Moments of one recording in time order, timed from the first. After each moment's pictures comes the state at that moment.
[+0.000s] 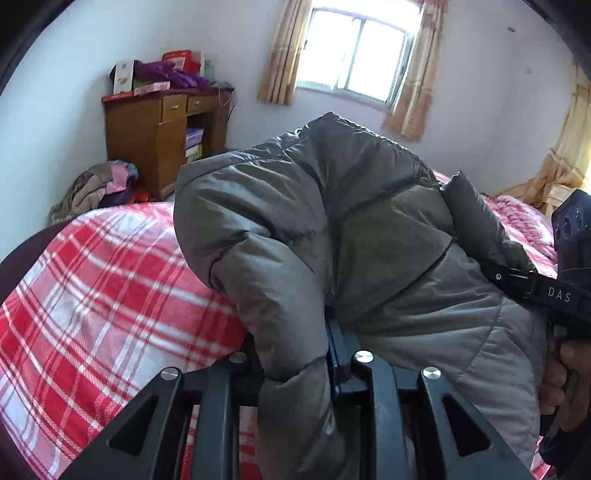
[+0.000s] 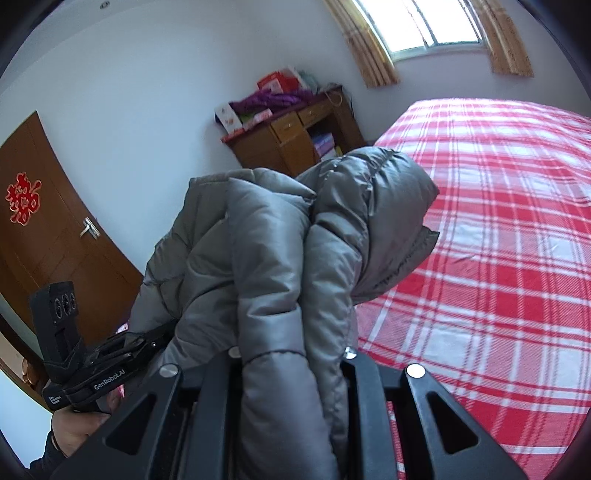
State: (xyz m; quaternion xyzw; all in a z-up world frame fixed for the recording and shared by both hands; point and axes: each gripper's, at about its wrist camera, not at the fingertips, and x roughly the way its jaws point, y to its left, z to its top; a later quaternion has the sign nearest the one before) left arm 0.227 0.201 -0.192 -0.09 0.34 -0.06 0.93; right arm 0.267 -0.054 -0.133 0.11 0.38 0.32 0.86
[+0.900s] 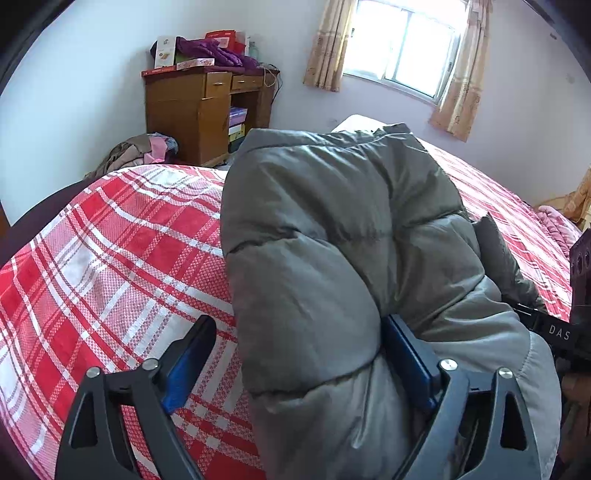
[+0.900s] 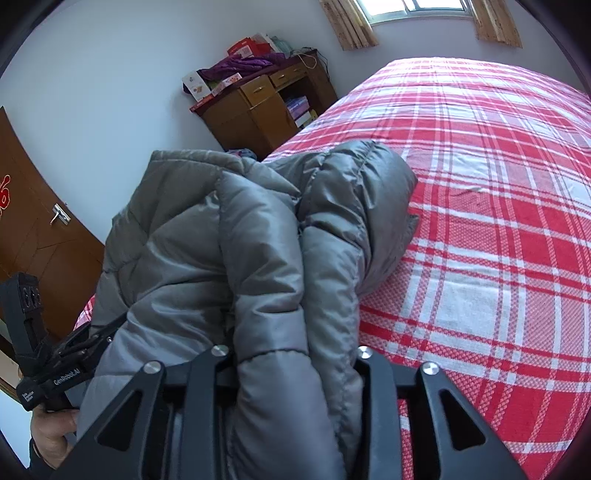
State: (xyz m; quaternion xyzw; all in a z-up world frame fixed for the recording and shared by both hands) left arm 0.236 0.217 -0.230 -0.11 0.37 0.02 0.92; right arm 0.285 -0.035 -0.198 0.10 0.44 0.28 0.85
